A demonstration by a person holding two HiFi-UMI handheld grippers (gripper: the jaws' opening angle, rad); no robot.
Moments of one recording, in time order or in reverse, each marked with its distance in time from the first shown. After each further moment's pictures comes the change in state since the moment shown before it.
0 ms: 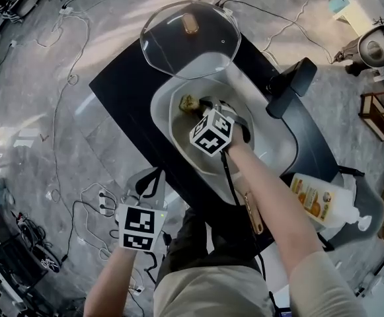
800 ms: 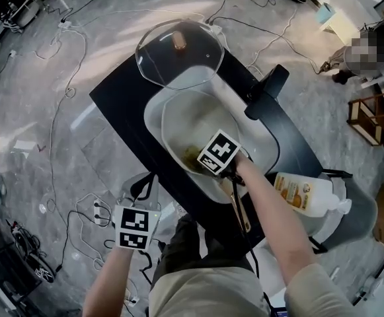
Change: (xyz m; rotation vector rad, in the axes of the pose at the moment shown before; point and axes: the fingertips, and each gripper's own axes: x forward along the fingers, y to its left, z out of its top) left arm -0.023 -0.016 0.010 0.001 -0.038 0.028; right arm -0.098 0.098 -0.071 0.311 0.281 0.571
